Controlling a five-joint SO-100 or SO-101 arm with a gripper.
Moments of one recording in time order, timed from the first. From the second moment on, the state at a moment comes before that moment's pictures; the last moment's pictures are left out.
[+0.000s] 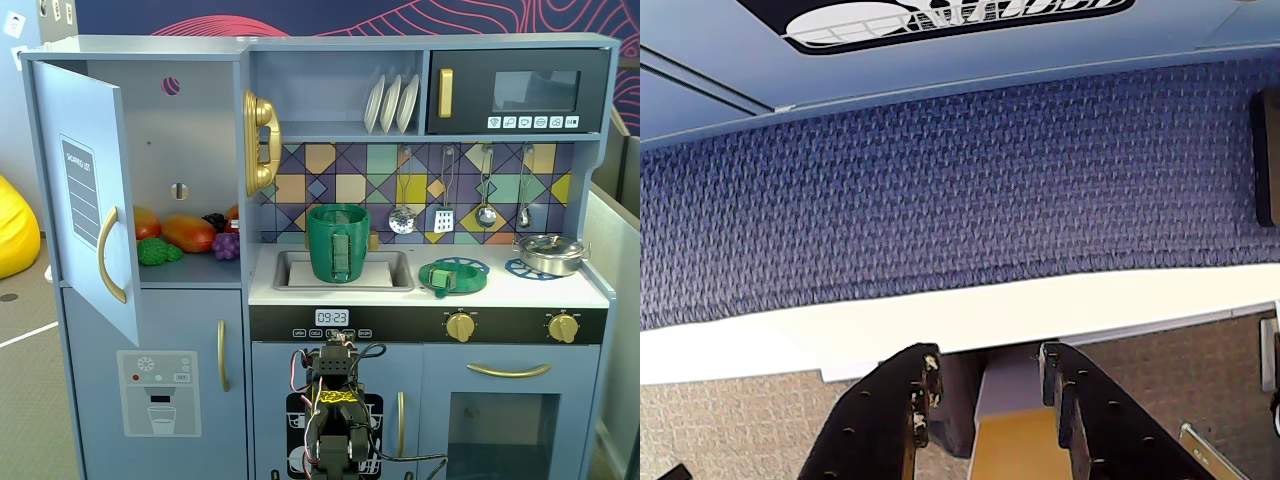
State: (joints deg) arm -0.8 182.3 171.8 77.2 -87.1
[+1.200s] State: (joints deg) arm 17.8 164.0 150.0 51.2 -97.6
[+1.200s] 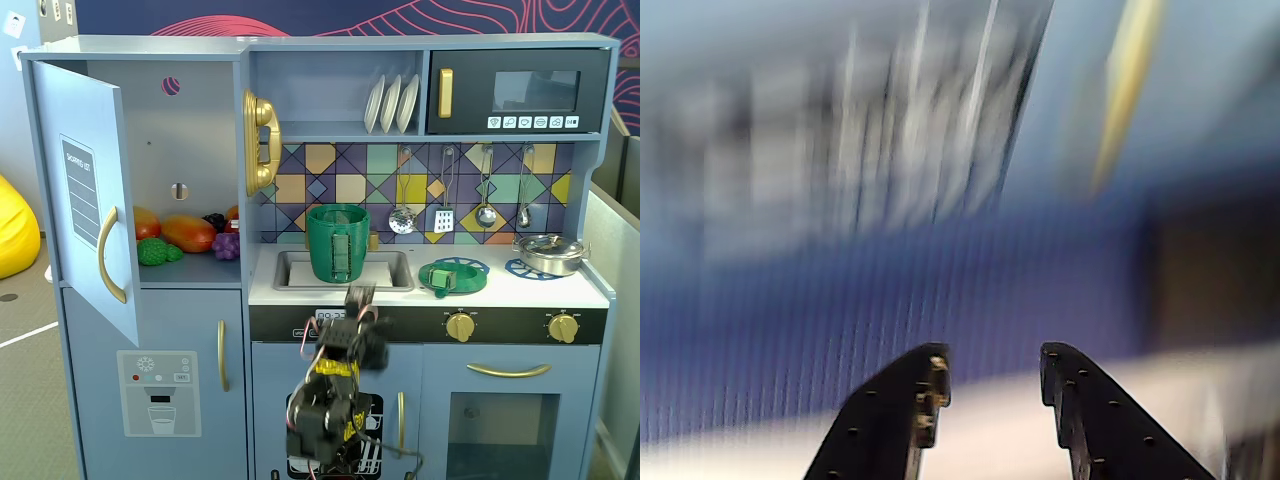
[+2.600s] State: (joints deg) arm 35.6 122.3 132.5 -15.2 -91.7
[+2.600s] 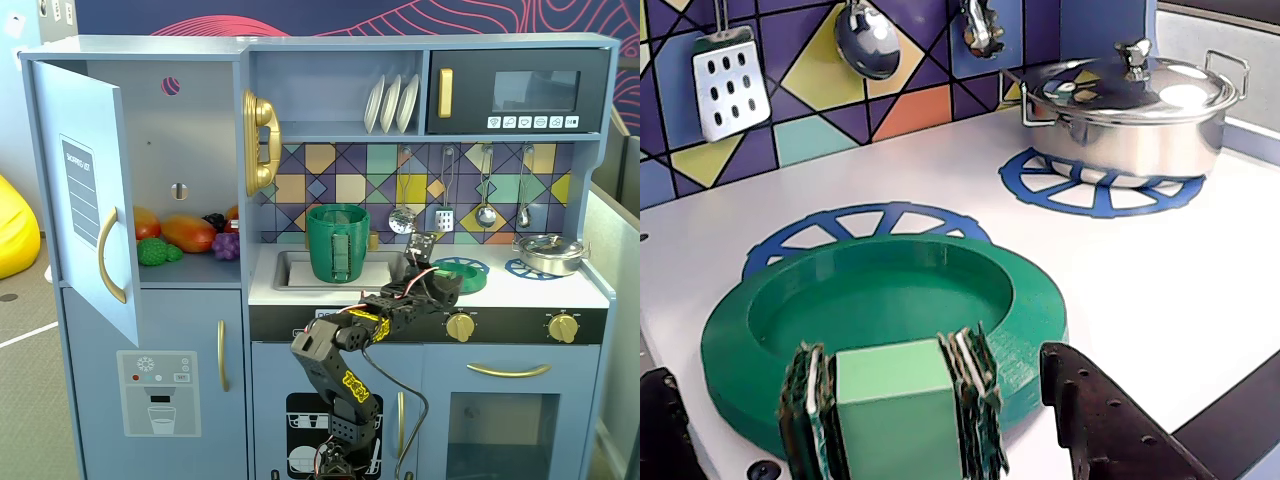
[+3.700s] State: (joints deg) arm 32.3 116.6 120.3 -10.8 -93.3
